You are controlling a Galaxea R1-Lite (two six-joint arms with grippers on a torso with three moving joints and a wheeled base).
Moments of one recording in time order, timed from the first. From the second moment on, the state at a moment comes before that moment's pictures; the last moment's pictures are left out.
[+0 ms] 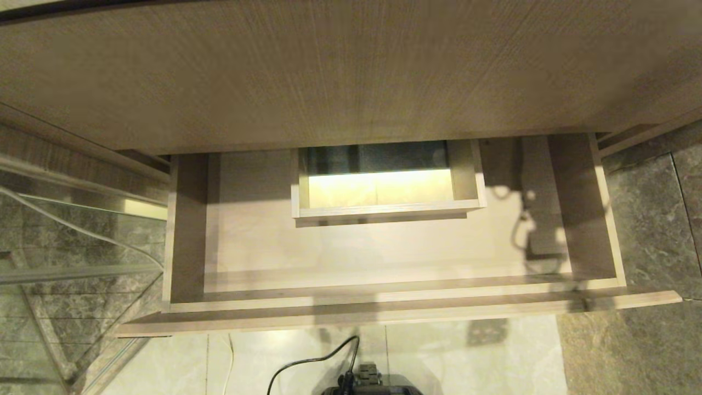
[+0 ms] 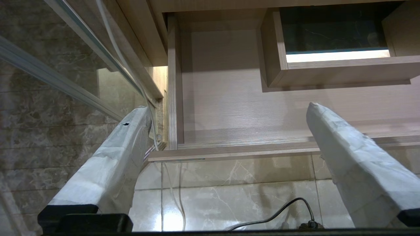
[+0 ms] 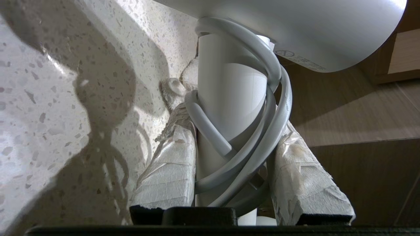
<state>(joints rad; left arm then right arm) 0.00 0.00 0.00 -0.23 0.00 -0.01 -0.46 1.35 -1.77 -0.42 0.36 -0.95</state>
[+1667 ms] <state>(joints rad) 0.00 0.00 0.00 -0.23 0.00 -0.01 -0.46 1.20 -1.66 -0.16 0.36 -1.01</state>
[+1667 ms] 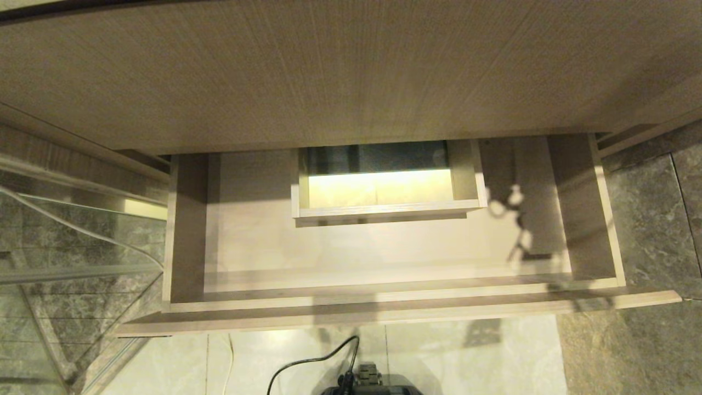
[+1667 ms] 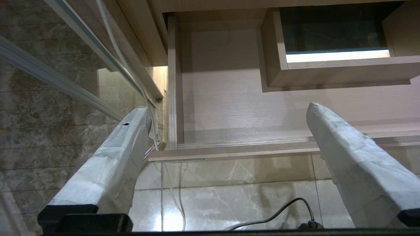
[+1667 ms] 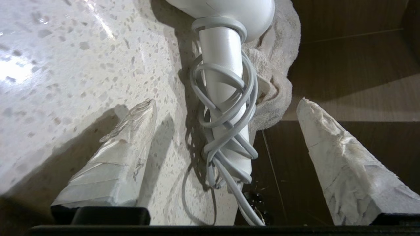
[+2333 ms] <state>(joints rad) 0.00 0.00 0.00 -0.23 0.00 -0.01 -0.47 0.91 -1.42 0.26 0.35 -1.11</state>
